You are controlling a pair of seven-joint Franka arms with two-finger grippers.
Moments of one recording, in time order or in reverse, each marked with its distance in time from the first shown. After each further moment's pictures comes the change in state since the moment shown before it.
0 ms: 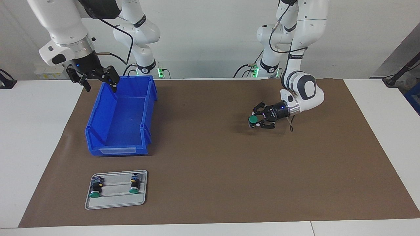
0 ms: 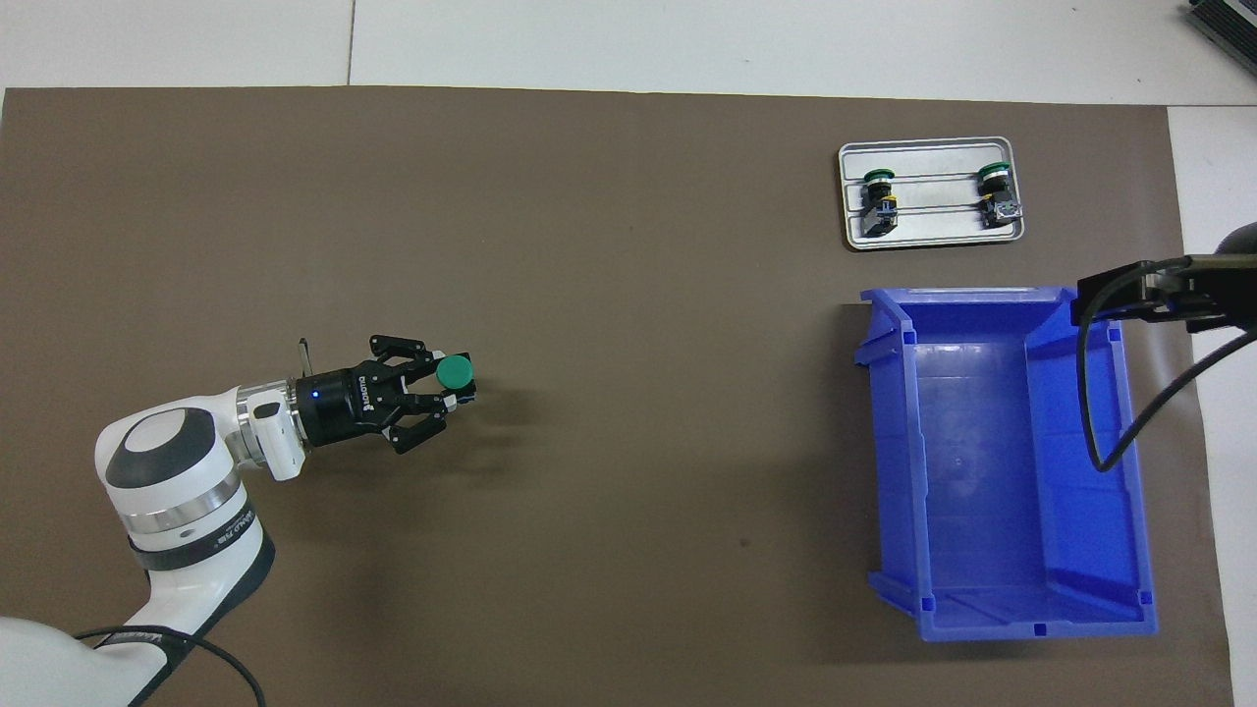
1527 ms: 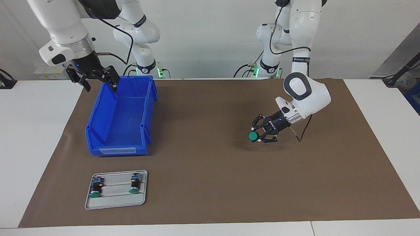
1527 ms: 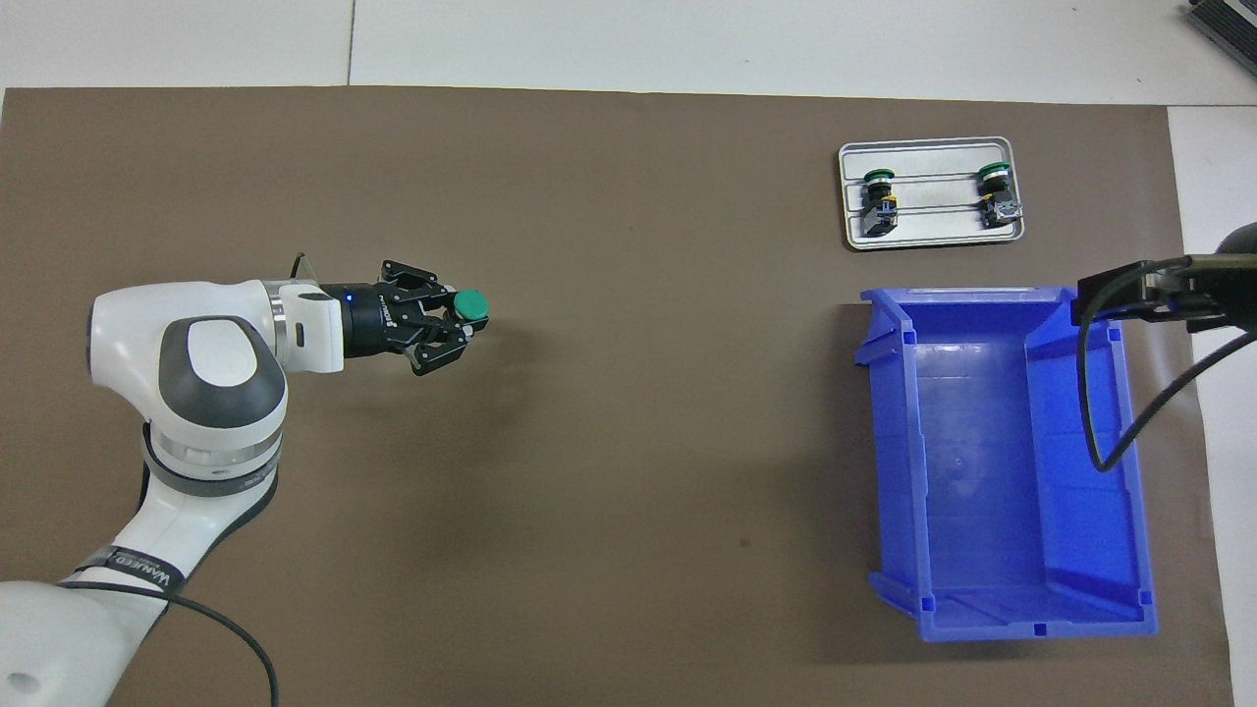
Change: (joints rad) left arm -0.156 0.033 0.015 0.262 0.417 0.383 -0.509; right arm 0.000 0.000 0.000 0.000 0.000 0.000 0.000
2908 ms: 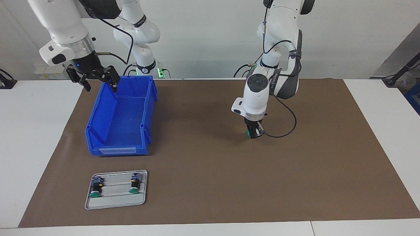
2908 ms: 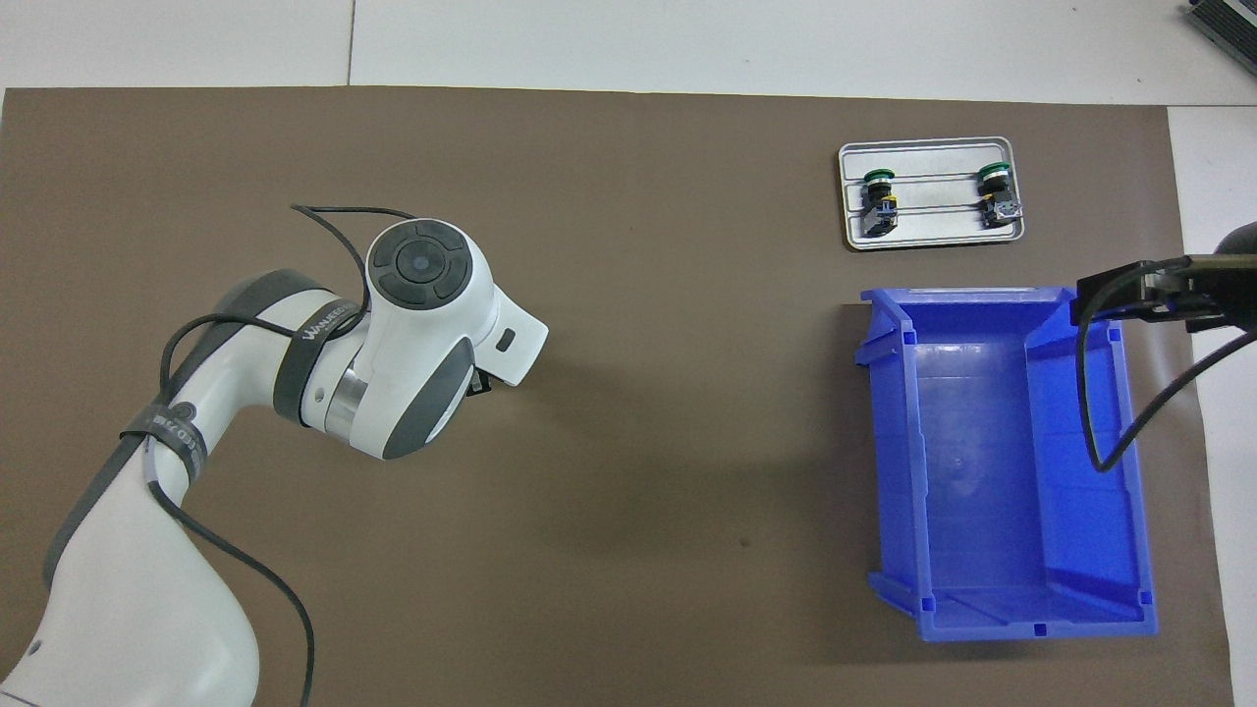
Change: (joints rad) left arm -0.251 0.100 -0.001 0.278 1.376 -0.151 -0.943; right arm 0.000 0.000 0.001 0.000 0.000 0.000 0.000
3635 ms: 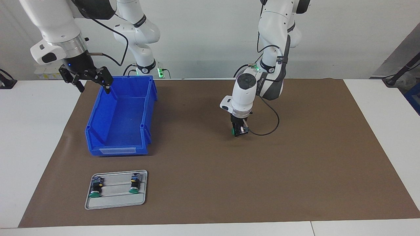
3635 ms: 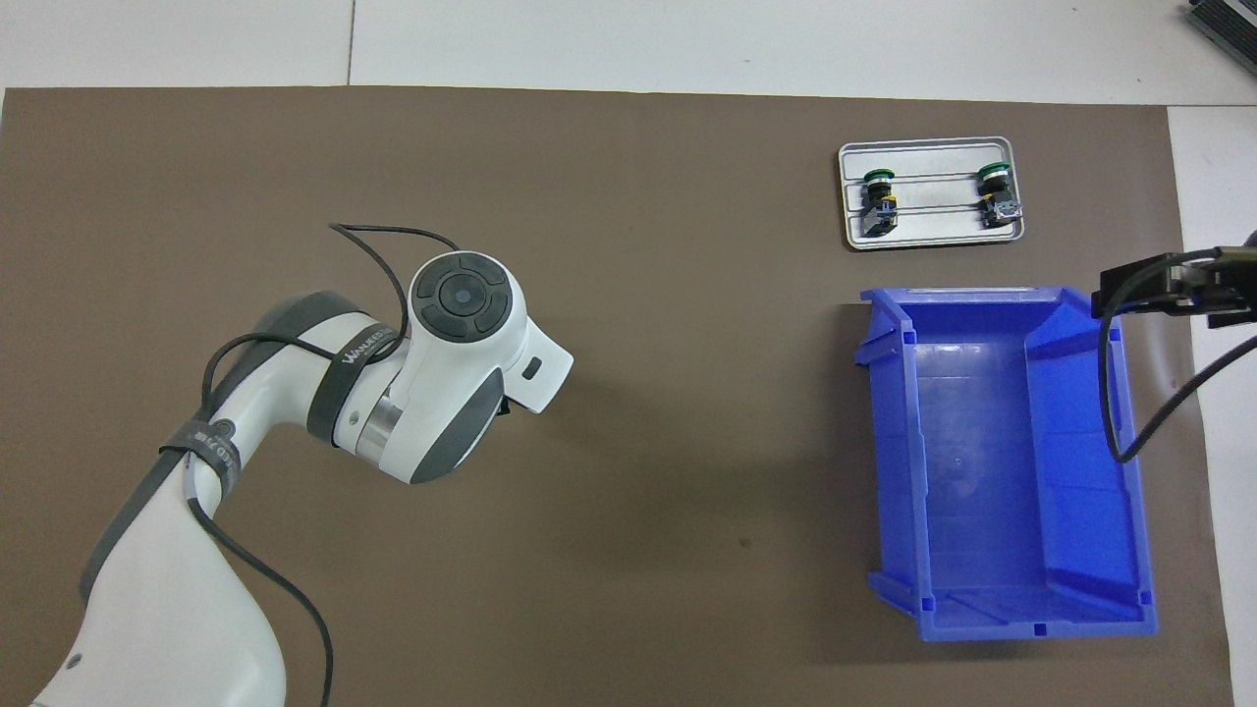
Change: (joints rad) left arm -0.050 -0.009 0.000 -0.051 0.050 0.005 -0.002; right arm -0.022 0.000 -0.005 0.004 -0.002 0.007 0.001
